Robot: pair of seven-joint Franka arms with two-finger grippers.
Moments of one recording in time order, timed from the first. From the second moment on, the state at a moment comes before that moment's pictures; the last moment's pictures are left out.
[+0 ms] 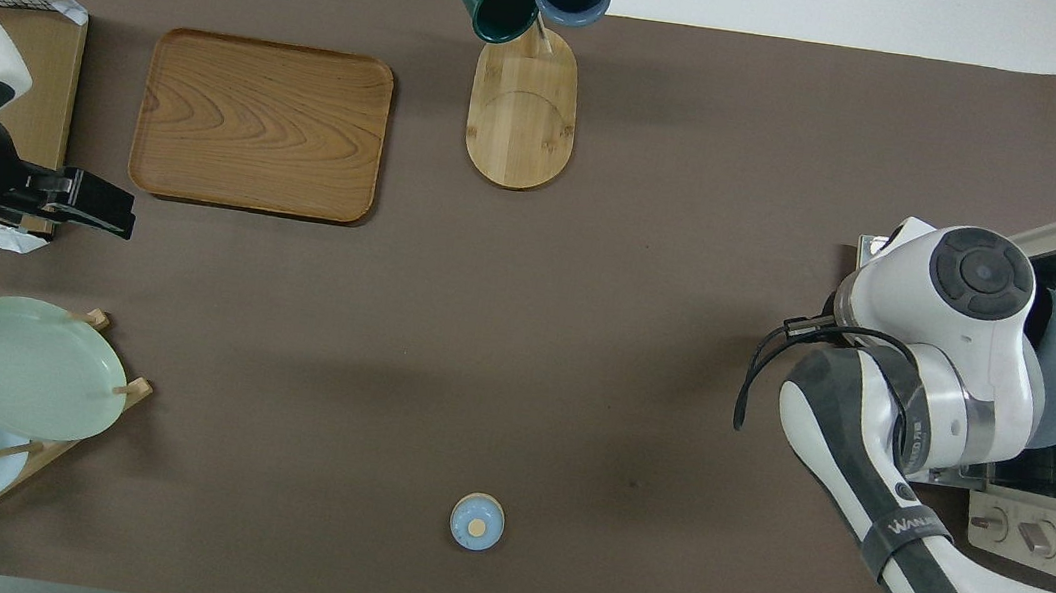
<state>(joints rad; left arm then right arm) -0.09 -0.04 -0.06 -1.68 -0.03 1.58 -0.04 0.24 0.16 -0.12 -2.15 -0.10 2.25 -0.04</state>
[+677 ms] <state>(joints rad) -0.07 -0.04 -0.08 -1.68 -0.03 1.58 -0.04 0.21 0.17 -0.13 -2.25 -0.17 2.34 -0.04</state>
